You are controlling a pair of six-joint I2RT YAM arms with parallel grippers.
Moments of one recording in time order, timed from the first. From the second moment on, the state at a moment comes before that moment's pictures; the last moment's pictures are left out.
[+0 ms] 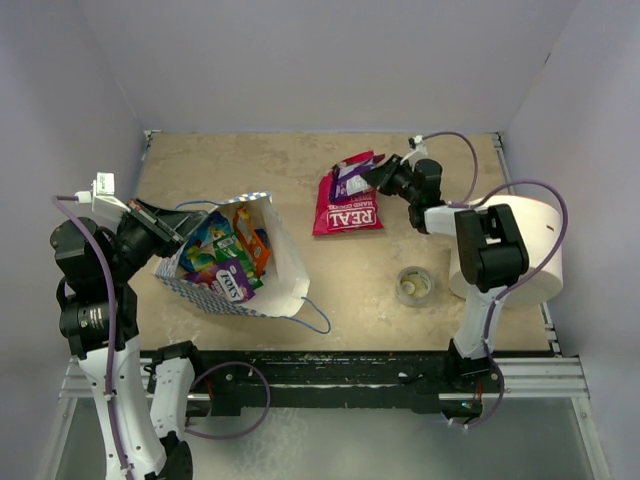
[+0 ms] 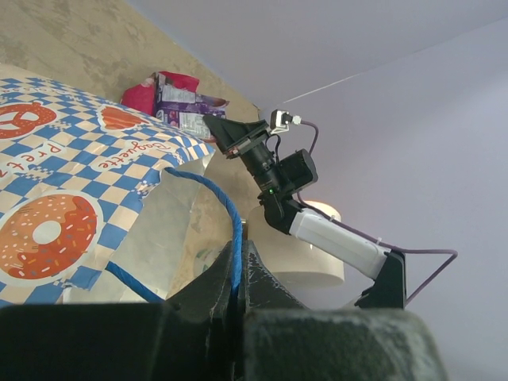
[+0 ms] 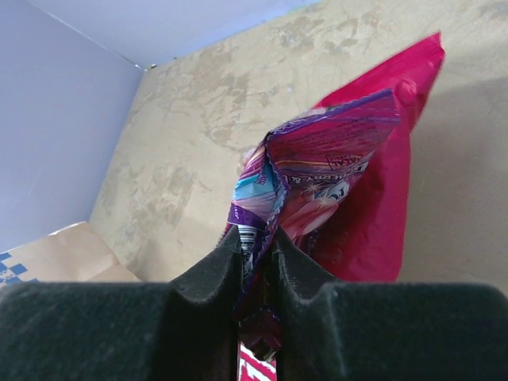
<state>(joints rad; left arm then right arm) 0.27 0.66 1.15 -0.68 0.70 -0.96 0.19 1.96 1.07 0.72 -0.41 0.70</state>
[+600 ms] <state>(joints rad) 0.27 0.66 1.15 -0.68 0.70 -0.96 0.20 1.87 1.12 0.27 -0.27 0.49</state>
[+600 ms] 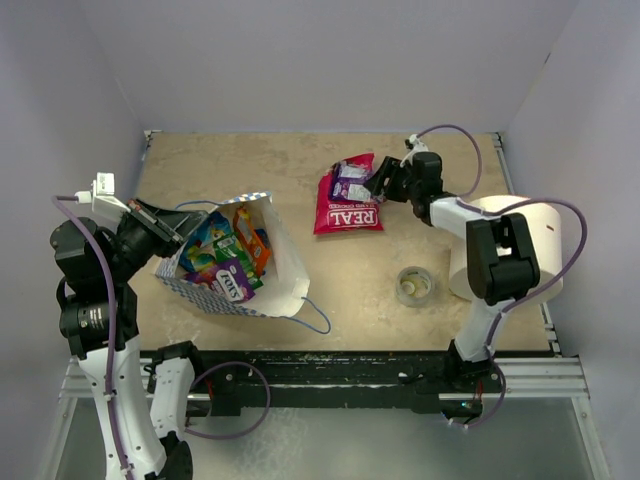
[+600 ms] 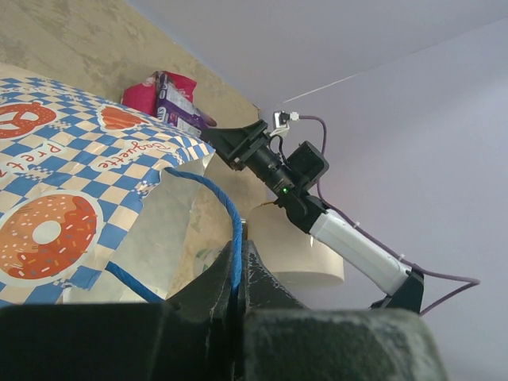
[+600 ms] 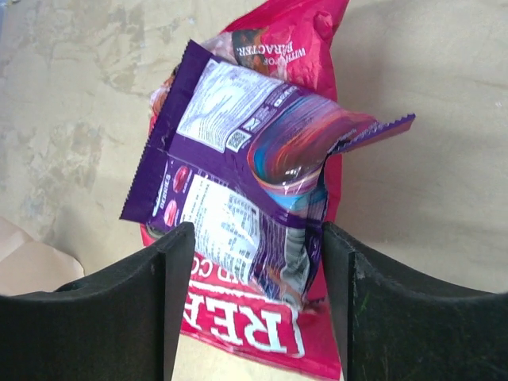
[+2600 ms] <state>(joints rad) 0.27 0.58 1.09 -0.56 0.85 -0.88 1.31 1.63 1.07 0.16 -0.28 -0.45</state>
